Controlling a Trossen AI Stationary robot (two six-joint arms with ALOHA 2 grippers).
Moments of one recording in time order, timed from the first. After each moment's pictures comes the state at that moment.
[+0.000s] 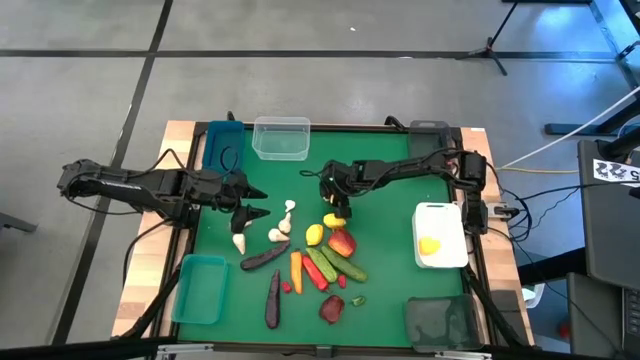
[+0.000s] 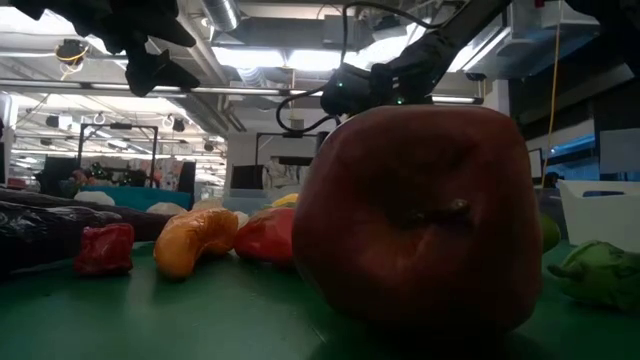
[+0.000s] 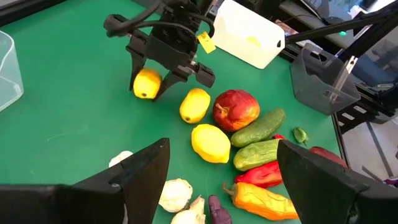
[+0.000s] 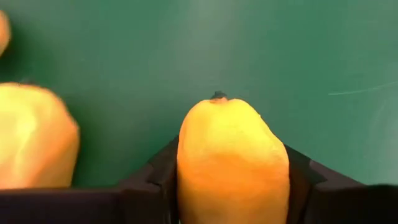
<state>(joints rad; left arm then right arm) -0.05 0.74 0.58 -0.31 -0.12 -0.50 -0.21 1.98 1.25 -0.31 -0.03 -0.35</state>
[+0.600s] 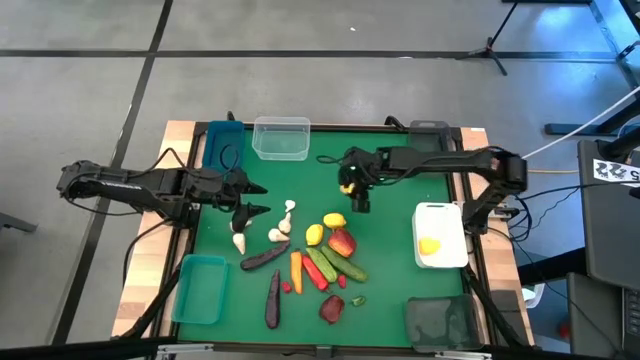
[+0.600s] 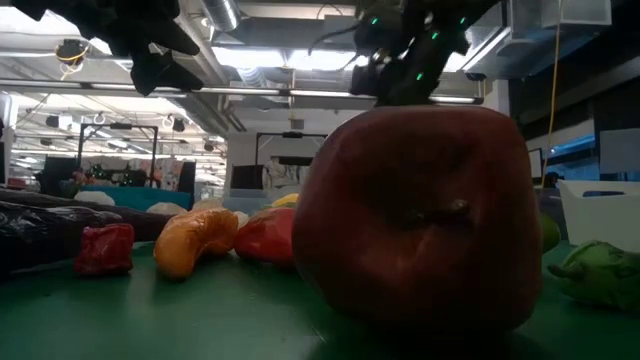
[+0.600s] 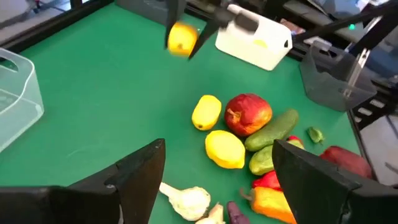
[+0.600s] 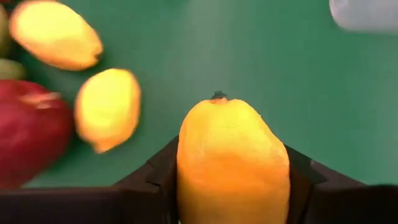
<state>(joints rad) -0.03 0.74 0.58 -0.32 -0.15 -0.39 -0.20 1.66 1.25 -0.67 -0.05 -0.18</state>
